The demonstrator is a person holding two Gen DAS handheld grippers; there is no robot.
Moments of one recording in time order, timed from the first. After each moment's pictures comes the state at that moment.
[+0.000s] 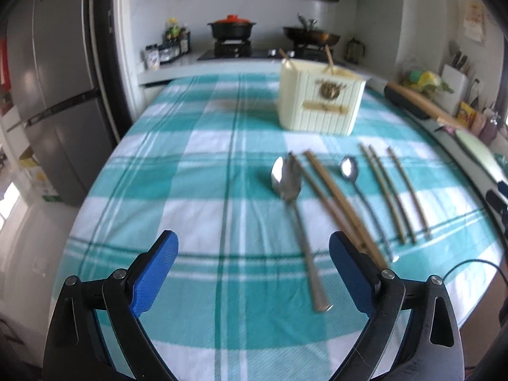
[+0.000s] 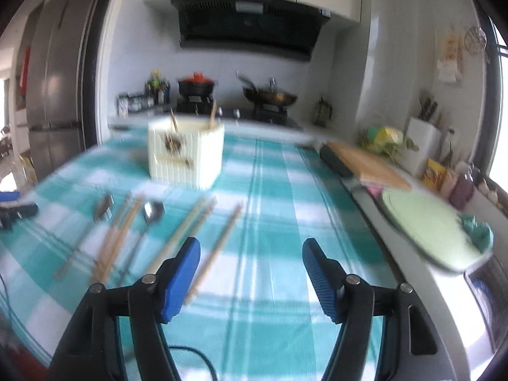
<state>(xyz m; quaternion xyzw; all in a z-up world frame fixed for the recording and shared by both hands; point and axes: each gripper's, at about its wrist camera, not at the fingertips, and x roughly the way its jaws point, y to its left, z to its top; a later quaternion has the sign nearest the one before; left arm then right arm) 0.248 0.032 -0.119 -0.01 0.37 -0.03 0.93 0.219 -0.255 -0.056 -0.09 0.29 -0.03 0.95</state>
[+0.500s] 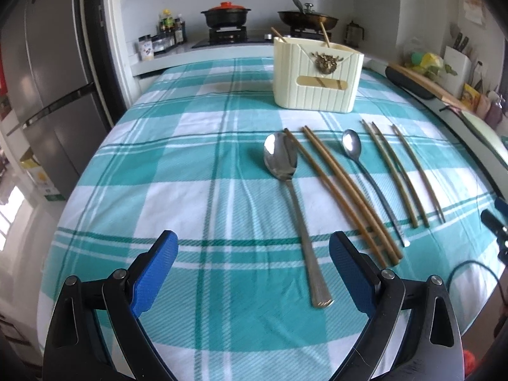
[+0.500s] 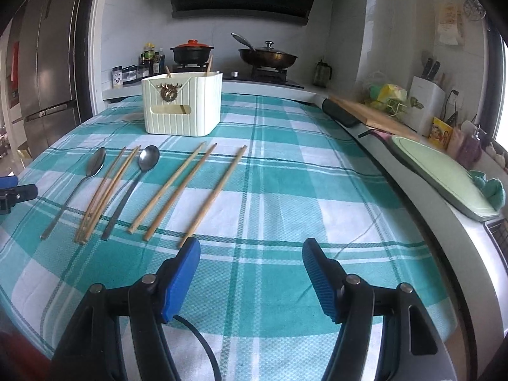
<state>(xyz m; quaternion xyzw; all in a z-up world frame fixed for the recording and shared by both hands) 0.257 0.012 -0.142 0.01 0.39 -0.03 0.92 0.213 -0.260 -0.096 -0.06 0.34 -0.02 0.94</state>
